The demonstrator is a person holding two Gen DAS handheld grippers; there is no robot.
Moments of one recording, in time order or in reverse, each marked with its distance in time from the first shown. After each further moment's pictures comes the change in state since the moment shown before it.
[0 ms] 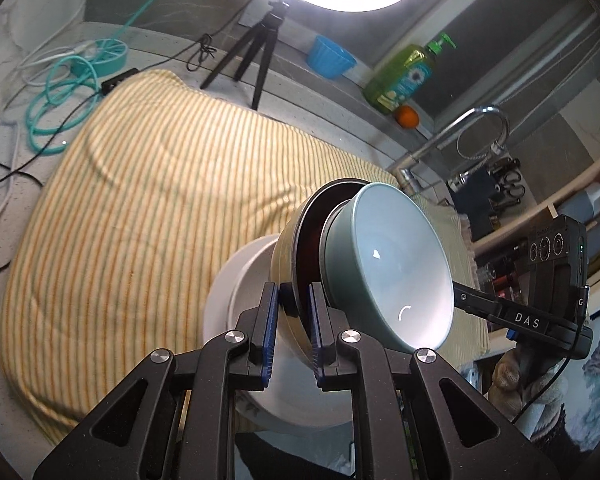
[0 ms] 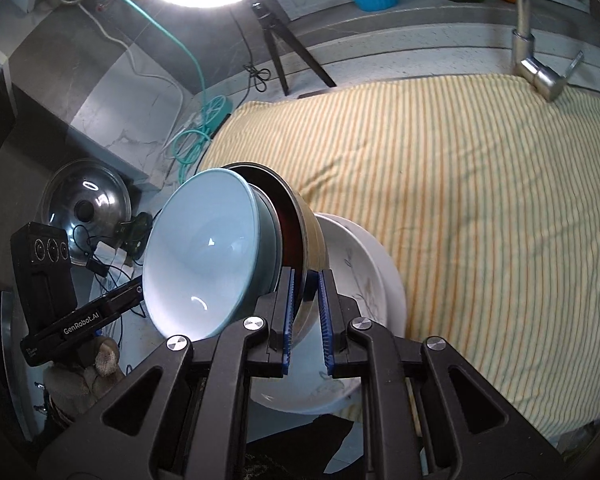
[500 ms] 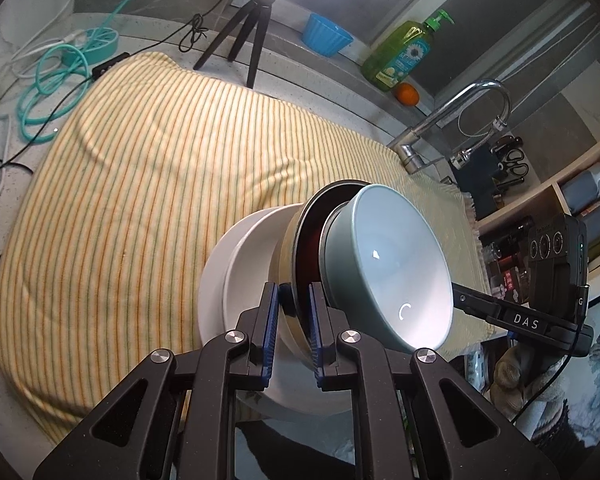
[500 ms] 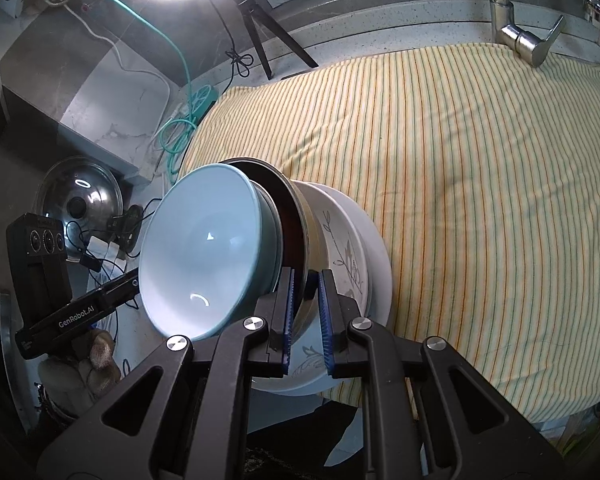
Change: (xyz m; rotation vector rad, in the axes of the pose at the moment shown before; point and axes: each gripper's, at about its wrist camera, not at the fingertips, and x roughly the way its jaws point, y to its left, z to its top) left arm 0.010 -0.003 -0.010 0.025 0.055 0.013; right arm 0.008 -0.012 -0.018 0.026 0.030 -0.006
